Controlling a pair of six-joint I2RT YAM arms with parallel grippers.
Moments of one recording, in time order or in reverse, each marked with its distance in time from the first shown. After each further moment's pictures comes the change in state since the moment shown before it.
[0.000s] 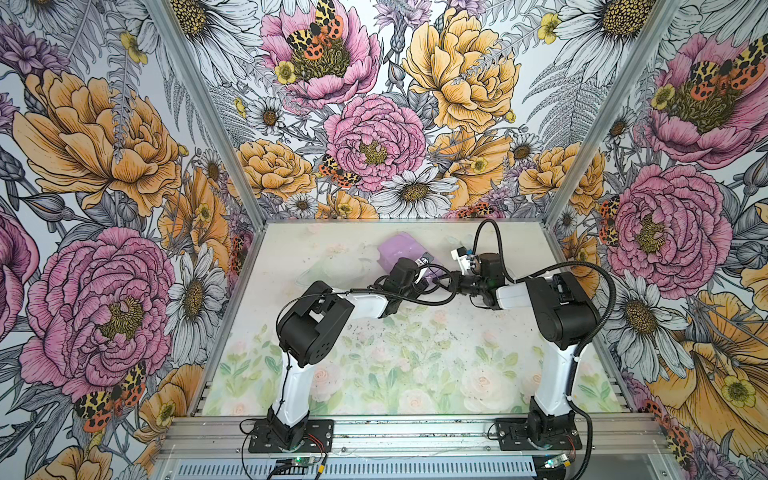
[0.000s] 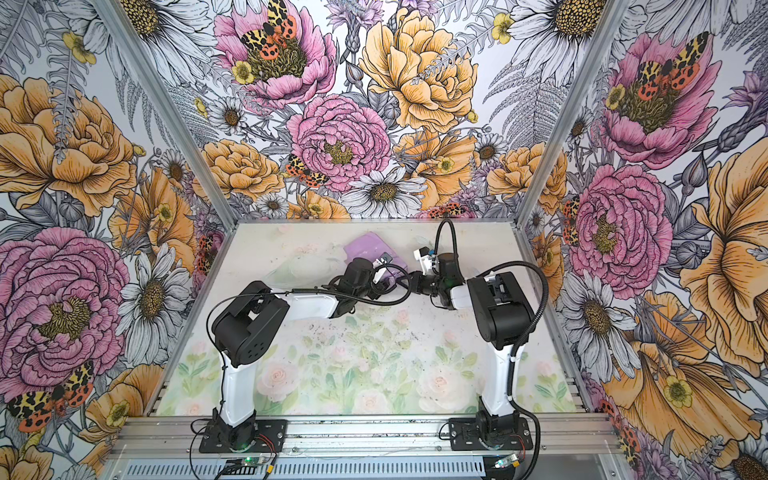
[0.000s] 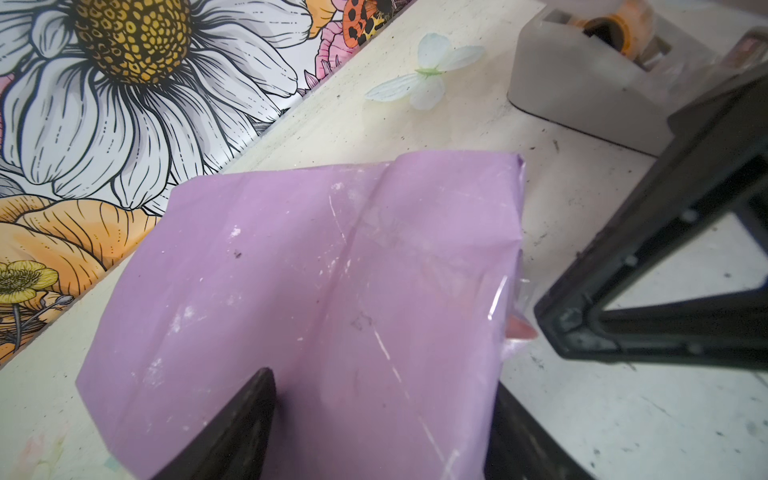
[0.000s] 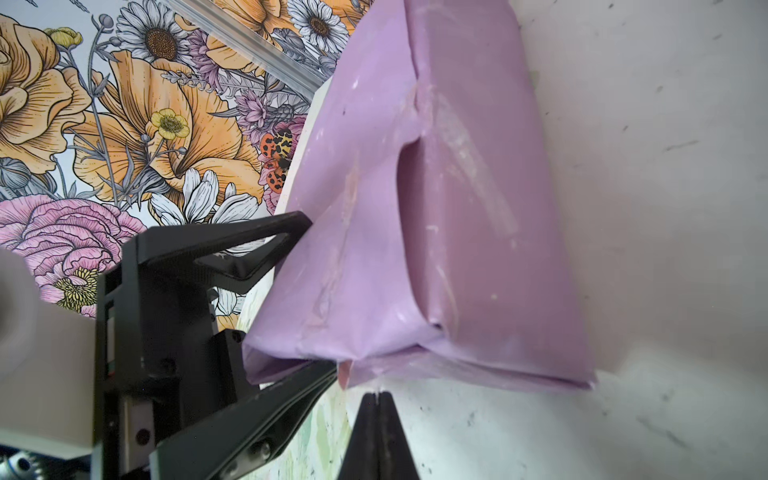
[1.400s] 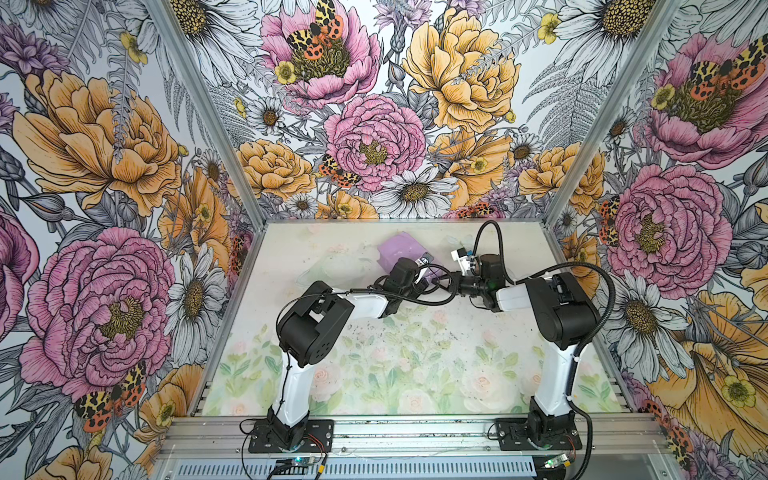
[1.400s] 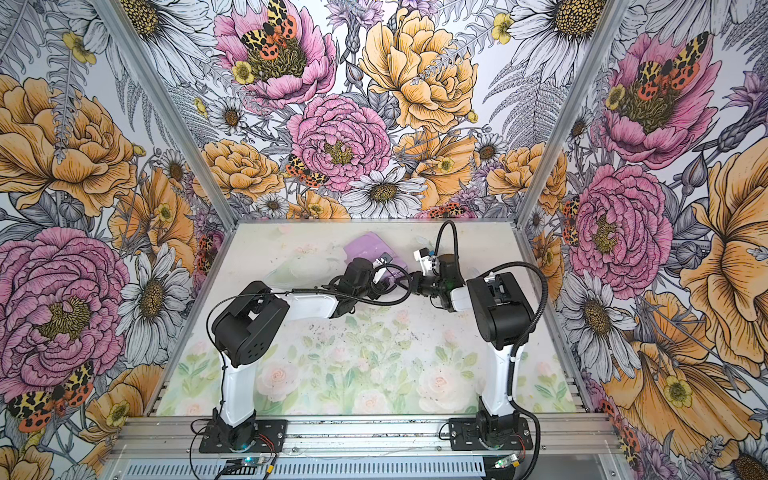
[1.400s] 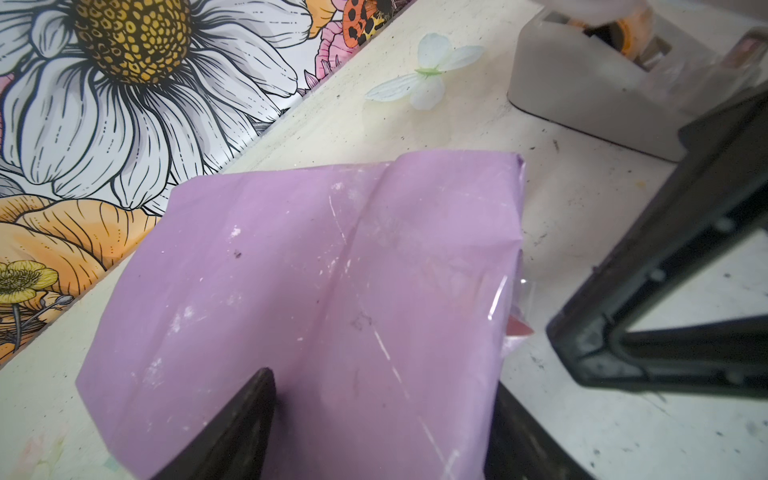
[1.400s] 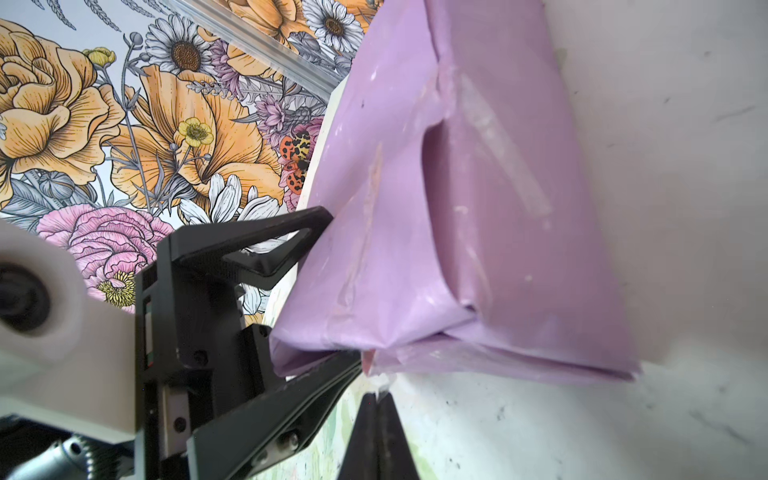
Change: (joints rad) left arm 0.000 0.000 0.000 0.000 0.000 0.000; right arm 0.001 0.009 -0.016 0.060 -0.033 0.082
